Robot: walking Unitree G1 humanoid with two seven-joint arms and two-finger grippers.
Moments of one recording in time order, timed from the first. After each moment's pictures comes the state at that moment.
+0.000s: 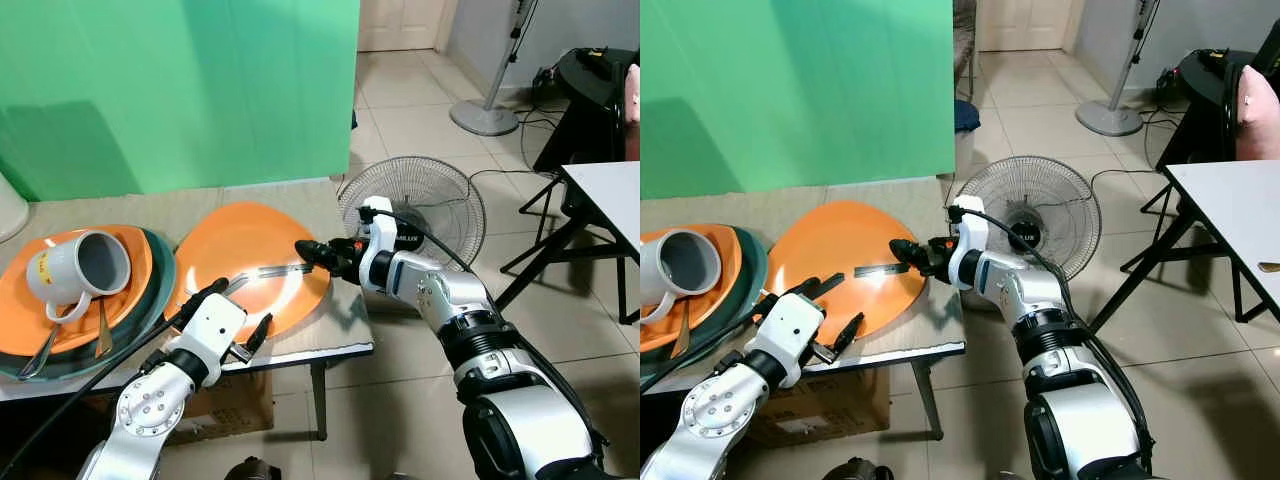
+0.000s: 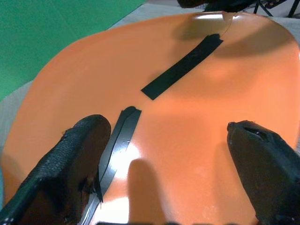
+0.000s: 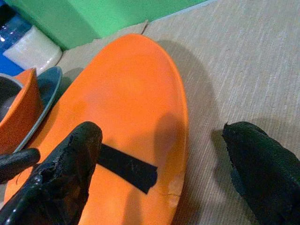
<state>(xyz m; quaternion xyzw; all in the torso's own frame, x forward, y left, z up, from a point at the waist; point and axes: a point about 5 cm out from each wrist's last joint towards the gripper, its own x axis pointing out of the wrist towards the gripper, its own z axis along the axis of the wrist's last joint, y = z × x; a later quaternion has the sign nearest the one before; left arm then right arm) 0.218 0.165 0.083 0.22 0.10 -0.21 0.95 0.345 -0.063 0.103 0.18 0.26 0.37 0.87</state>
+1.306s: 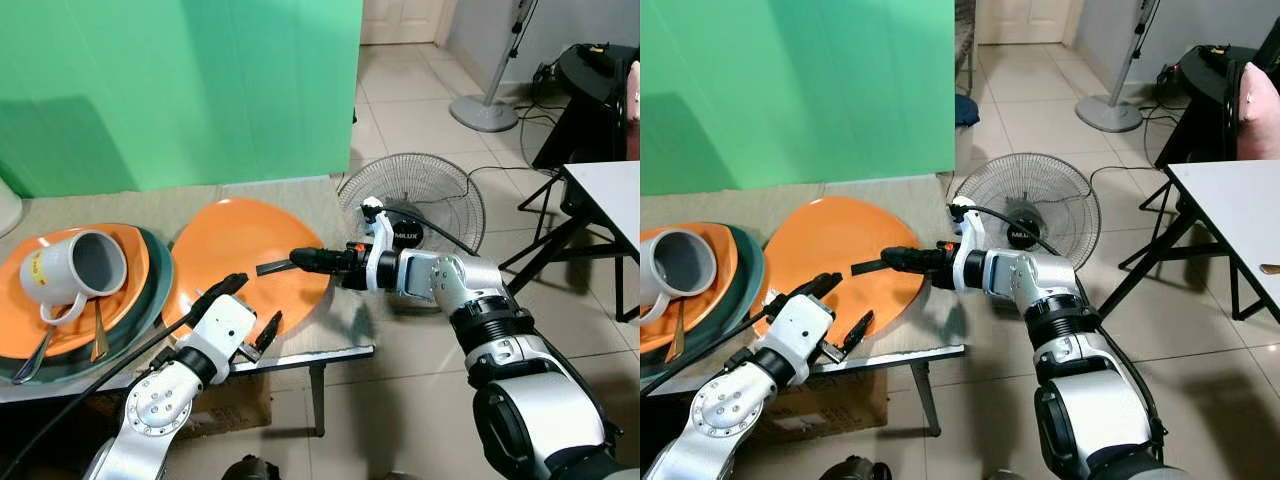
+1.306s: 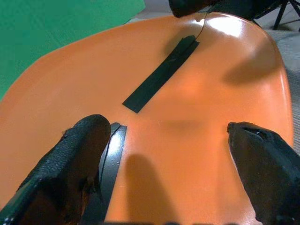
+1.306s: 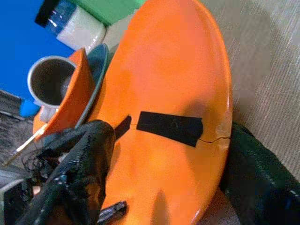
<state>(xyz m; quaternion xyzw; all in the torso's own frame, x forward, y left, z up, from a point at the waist) 0.222 0.159 0.086 0.23 0.06 -0.23 0.94 0.336 -0.061 0.114 0.24 0.33 0.45 0.79</state>
